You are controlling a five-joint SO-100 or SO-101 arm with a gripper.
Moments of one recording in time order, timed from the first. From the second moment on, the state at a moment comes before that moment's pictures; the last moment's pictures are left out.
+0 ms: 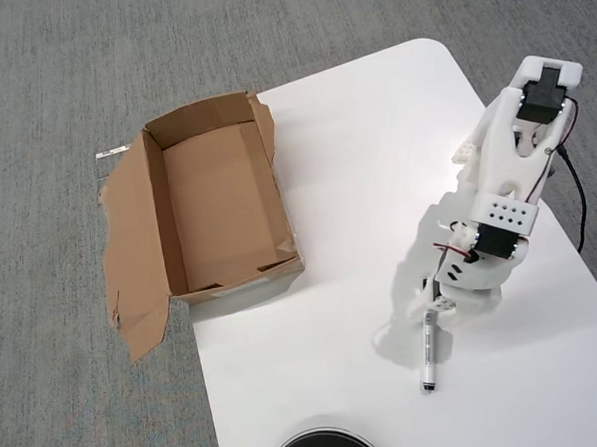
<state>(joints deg) -53.0 86.0 107.4 44.6 79.6</state>
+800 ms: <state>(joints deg) -52.1 80.2 107.0 44.7 79.6</state>
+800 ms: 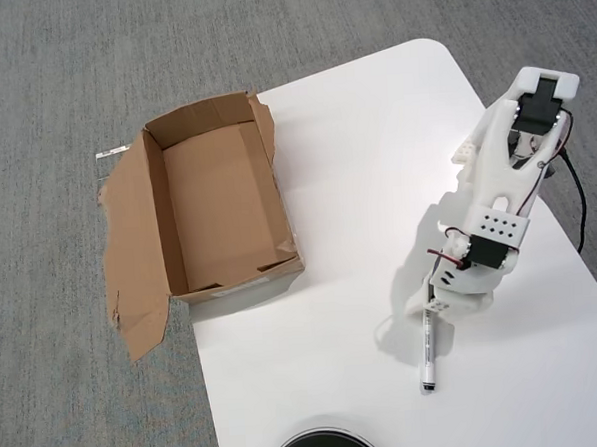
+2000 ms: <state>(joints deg) -52.0 80.2 109.0 56.5 79.1</state>
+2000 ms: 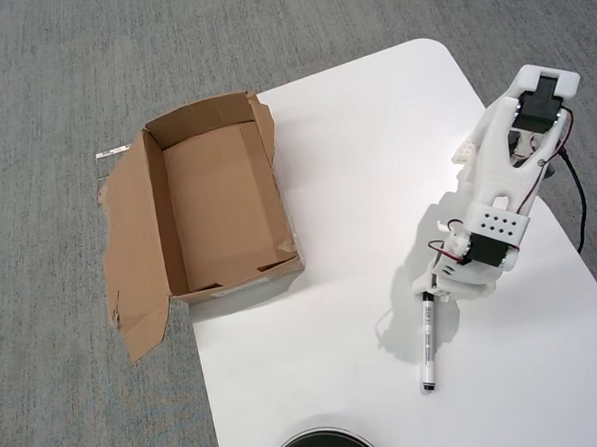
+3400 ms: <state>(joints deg) -49.8 83.8 98.0 57.0 79.1</state>
